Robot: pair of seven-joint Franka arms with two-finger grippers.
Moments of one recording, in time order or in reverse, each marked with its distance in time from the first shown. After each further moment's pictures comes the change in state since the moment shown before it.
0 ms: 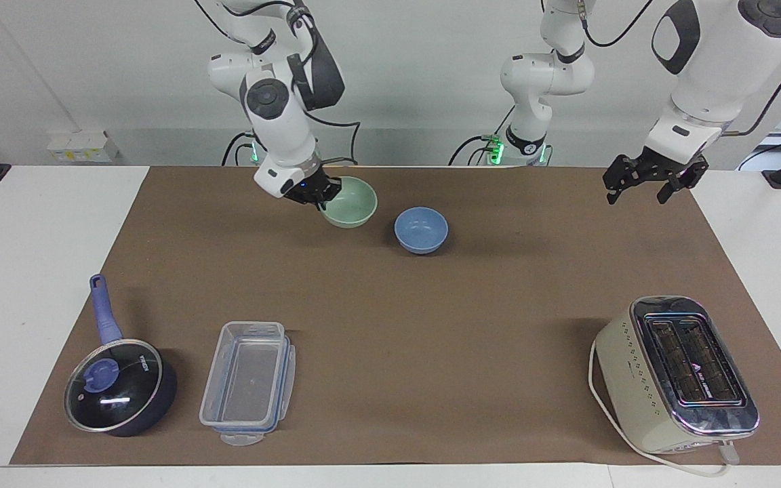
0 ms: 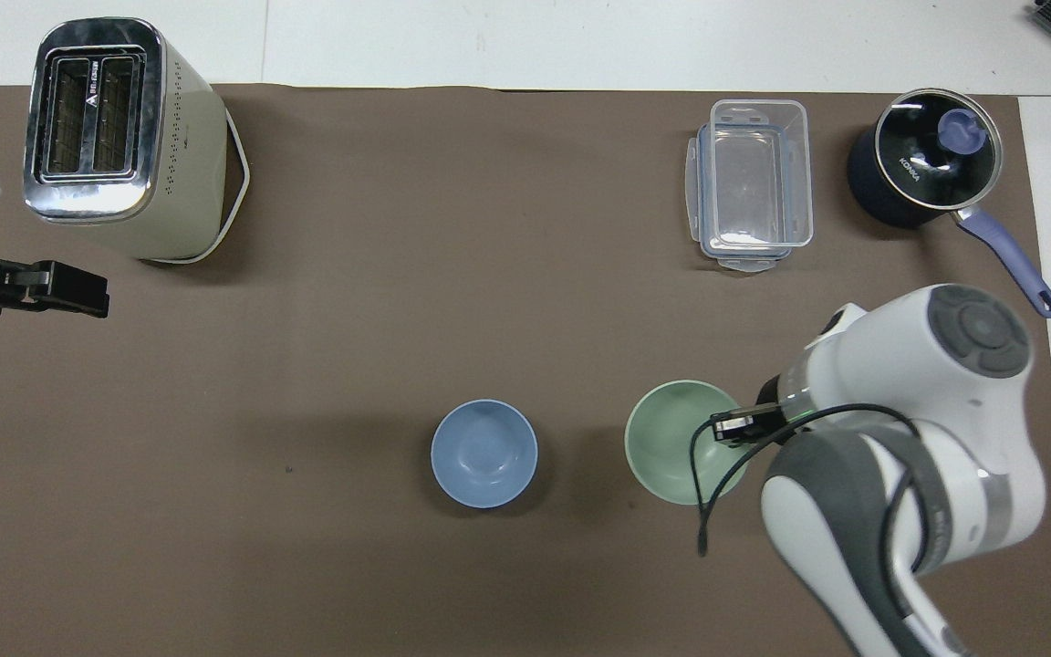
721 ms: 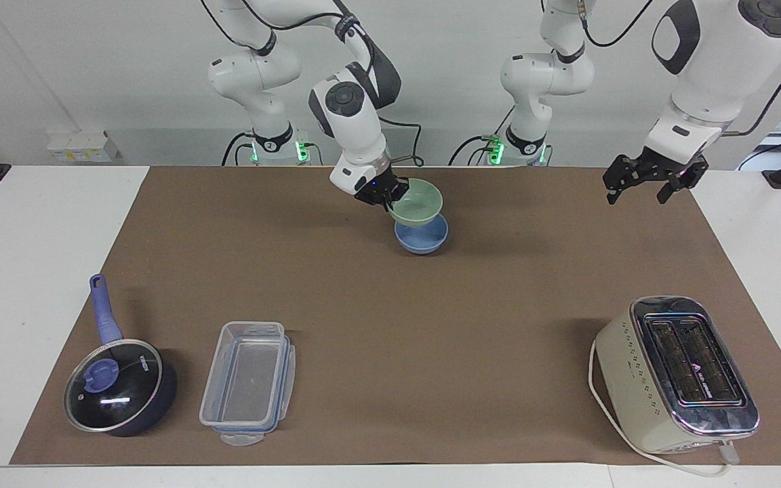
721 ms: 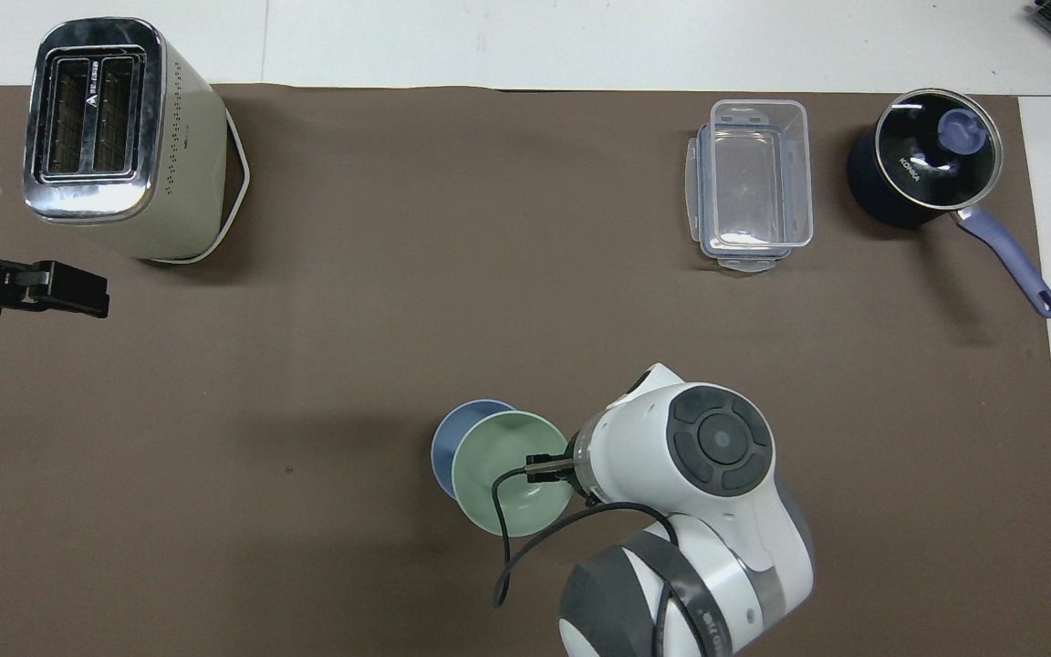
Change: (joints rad) left arm 0.000 0.000 0.000 0.000 0.000 0.000 0.000; right arm 0.199 0.127 -0.001 -0.001 0.134 0.253 0.110
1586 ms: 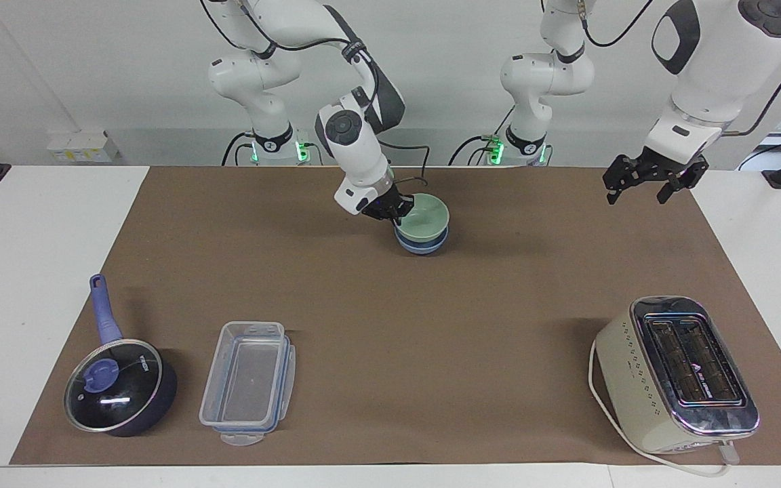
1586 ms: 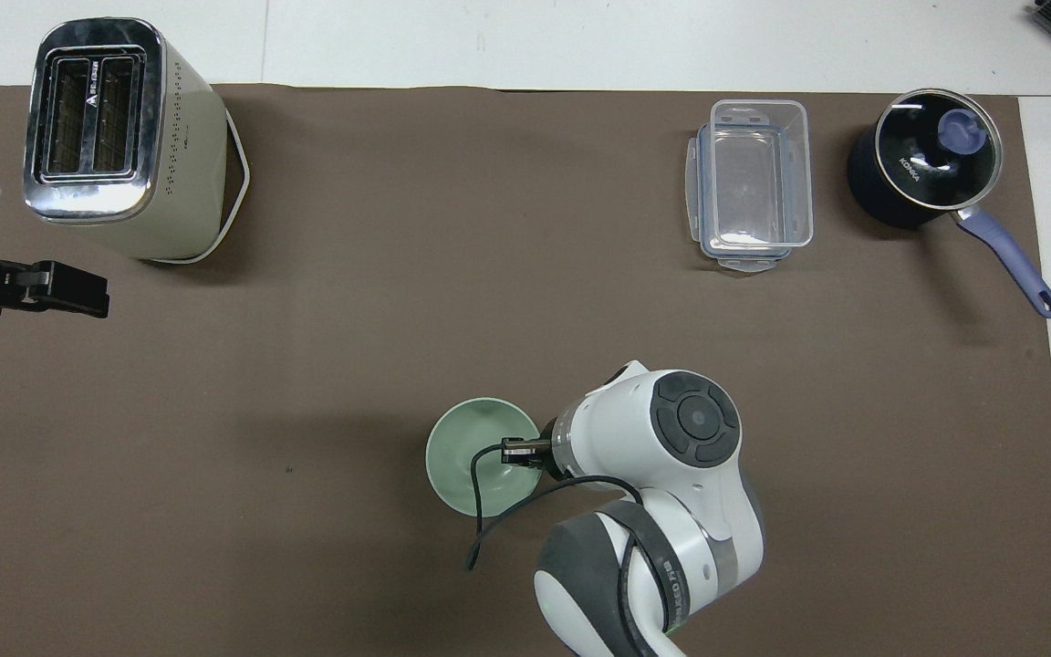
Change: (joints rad) left arm 0.000 0.000 0.000 0.000 0.000 0.000 0.000; right arm 0.001 0.086 -0.002 -0.005 0.081 0.103 -0.005
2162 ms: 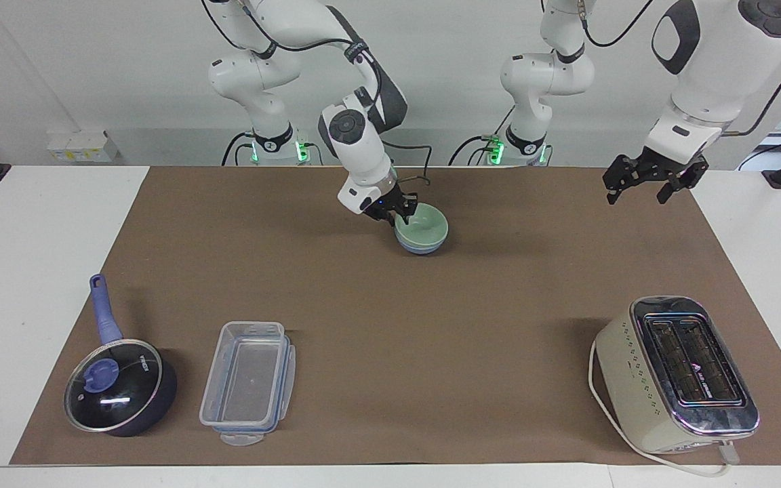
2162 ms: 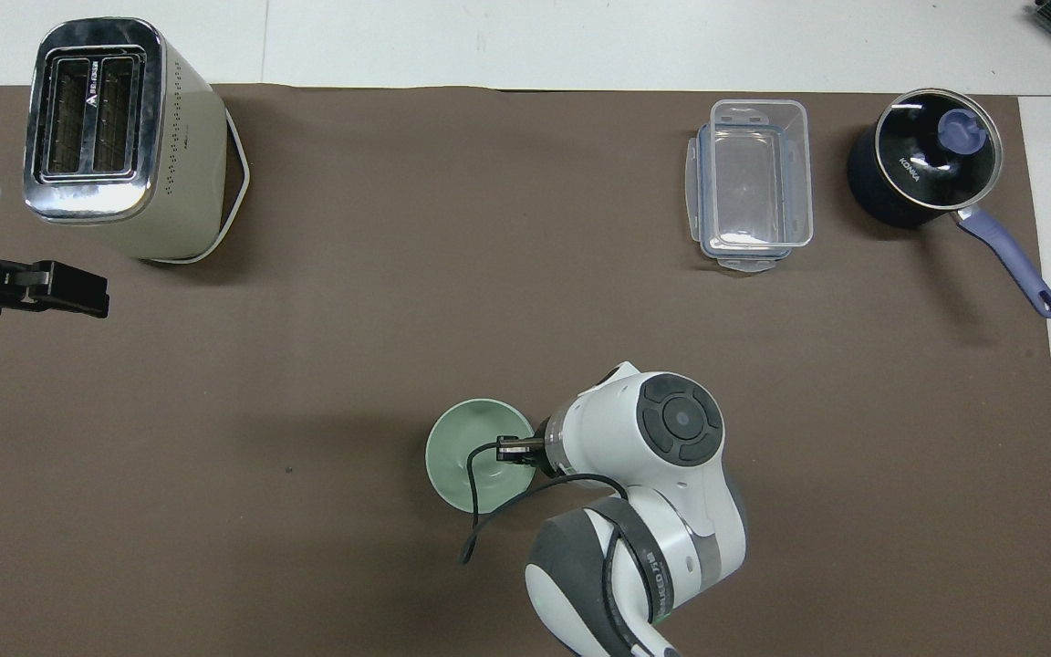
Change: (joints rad) left arm 0.000 0.000 0.000 0.000 0.000 0.000 0.000; right arm 0.014 0.003 0.000 -0.002 0.000 0.012 0.000
